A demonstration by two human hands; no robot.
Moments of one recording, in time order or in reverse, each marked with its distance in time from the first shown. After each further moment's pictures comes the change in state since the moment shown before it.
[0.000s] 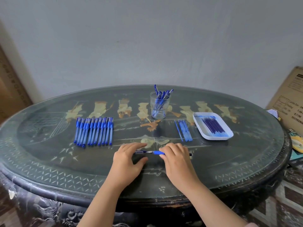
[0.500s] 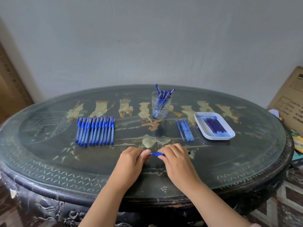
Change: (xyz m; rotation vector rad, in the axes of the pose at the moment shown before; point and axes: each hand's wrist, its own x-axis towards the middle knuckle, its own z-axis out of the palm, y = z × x) left_hand -0.002 0.009 -0.001 -0.095 -0.062 -0.036; right_hand 0.001 -0.004 -0.002 0.035 -0.004 -0.053
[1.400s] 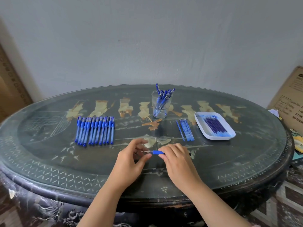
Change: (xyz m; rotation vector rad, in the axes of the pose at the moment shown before) left_hand 0.001 0.001 -0.003 -0.159 0.025 -0.014; right_hand 0.001 0.000 0.000 -0.017 -0.002 0.010
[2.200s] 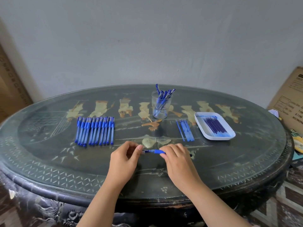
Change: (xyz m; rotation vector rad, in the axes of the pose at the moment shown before) left_hand 0.001 0.007 -0.005 -0.056 0.159 -0.219; right_hand 0.000 -0.001 -0.002 0.009 0.020 0.018
